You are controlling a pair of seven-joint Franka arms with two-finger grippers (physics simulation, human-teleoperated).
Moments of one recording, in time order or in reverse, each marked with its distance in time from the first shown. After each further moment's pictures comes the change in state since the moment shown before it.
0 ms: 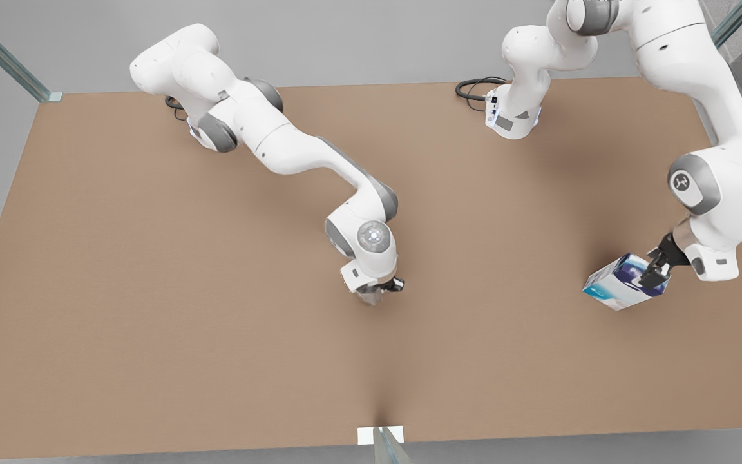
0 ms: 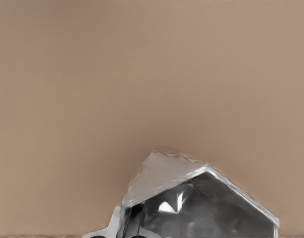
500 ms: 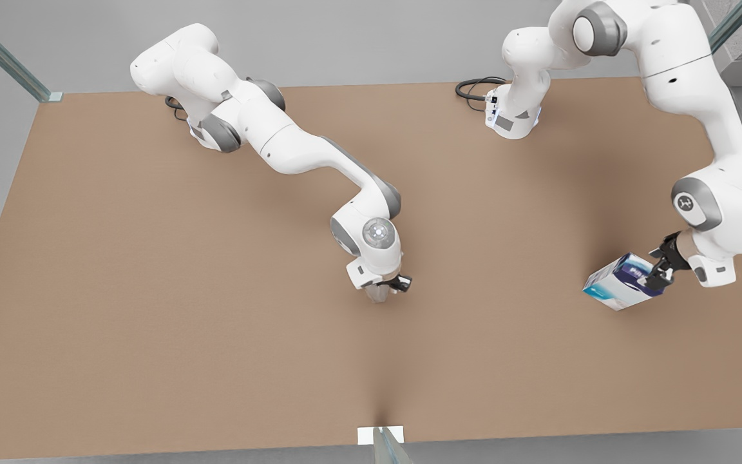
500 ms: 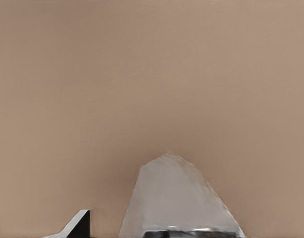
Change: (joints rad) left arm 0.081 0.094 0.020 -0.053 -0.018 0.060 0.031; right arm 0.012 0.009 0.000 -0.008 -0.004 0.050 0.030
